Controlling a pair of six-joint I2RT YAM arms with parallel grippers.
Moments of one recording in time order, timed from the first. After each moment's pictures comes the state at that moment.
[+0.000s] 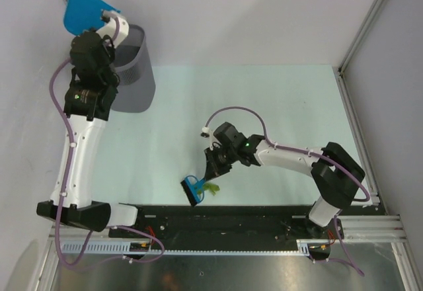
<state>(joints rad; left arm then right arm) -0.17 1.34 1.83 -0.49 -0.69 0.84 0.95 1.65 1.08 -0.28 -0.46 0.52</state>
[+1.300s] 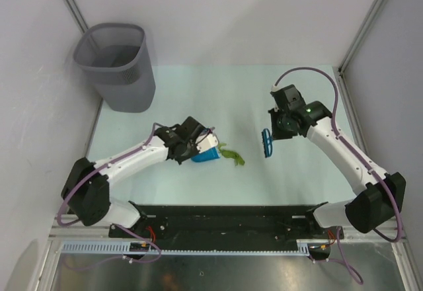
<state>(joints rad) -0.72 1.39 1.01 -0.74 -0.21 0.48 0.46 1.35 1.31 -0.96 0.05 0.31</state>
